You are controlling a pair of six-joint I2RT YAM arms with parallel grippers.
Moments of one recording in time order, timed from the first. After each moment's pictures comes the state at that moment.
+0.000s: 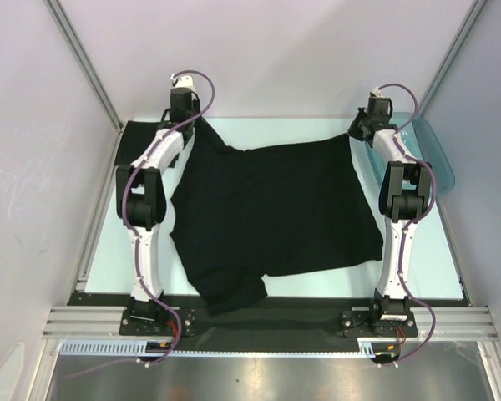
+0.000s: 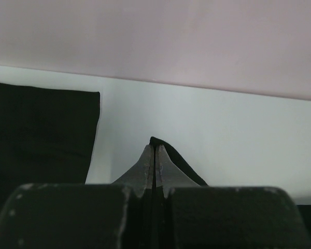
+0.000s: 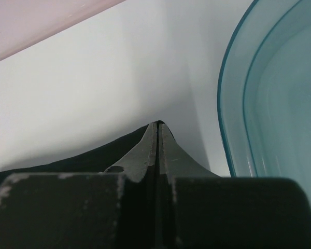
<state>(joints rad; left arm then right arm) -0.14 2.27 1.95 -0.09 -0.14 -0.17 -0.04 2.40 2.04 -0.25 -0.11 0.39</state>
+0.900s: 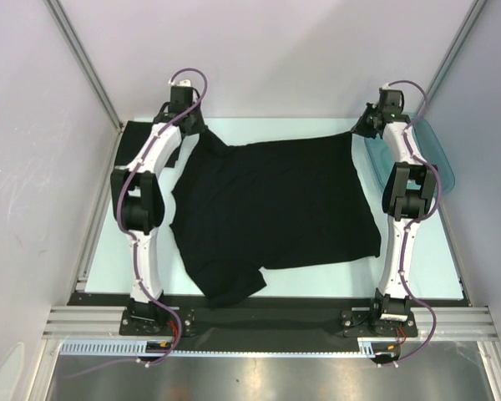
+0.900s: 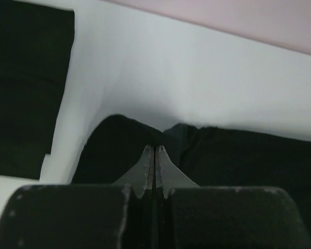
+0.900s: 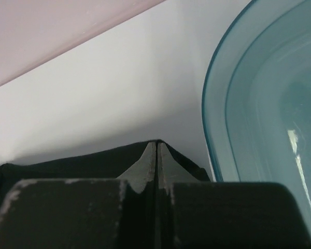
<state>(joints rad) -0.16 2.22 2.04 -0.45 -0.08 -0.34 -0.09 2.44 2.20 -0.45 -0.23 0.42</state>
